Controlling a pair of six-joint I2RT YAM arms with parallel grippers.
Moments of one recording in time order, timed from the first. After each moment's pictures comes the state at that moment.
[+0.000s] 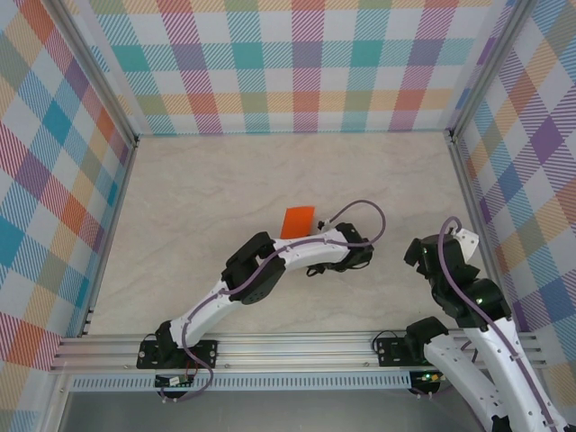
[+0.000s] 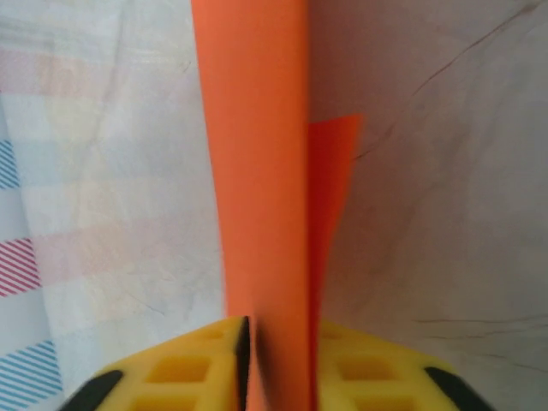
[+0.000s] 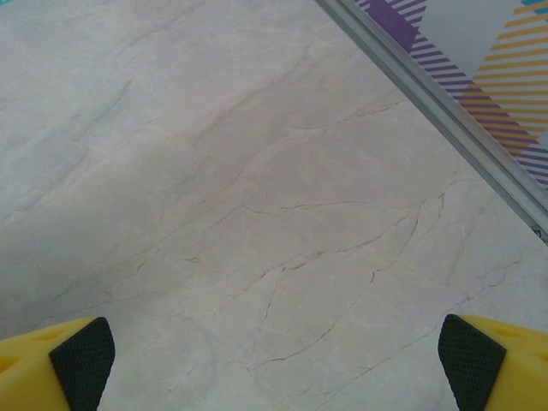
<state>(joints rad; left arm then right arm) -1.11 2.49 2.09 -1.53 -0.73 -0.80 0.38 0.54 0.80 -1.14 0.55 0.71</state>
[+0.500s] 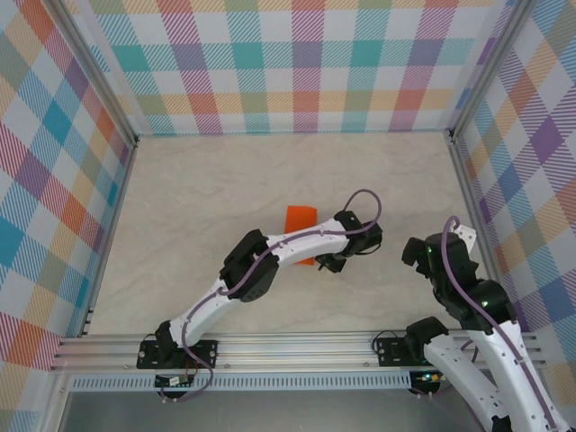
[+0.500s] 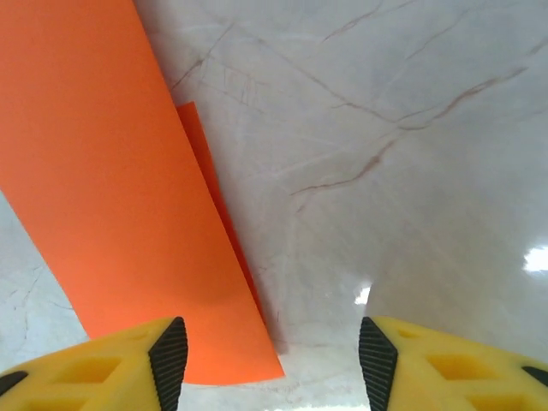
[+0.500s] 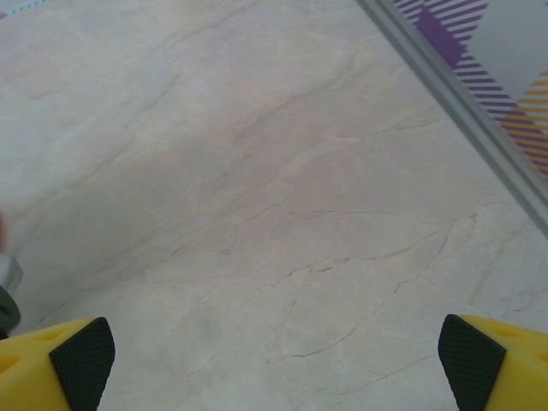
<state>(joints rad) -1.07 2.41 2.13 -1.36 -0.36 -0.62 0.38 0.54 0.84 -1.11 0.45 0.60</state>
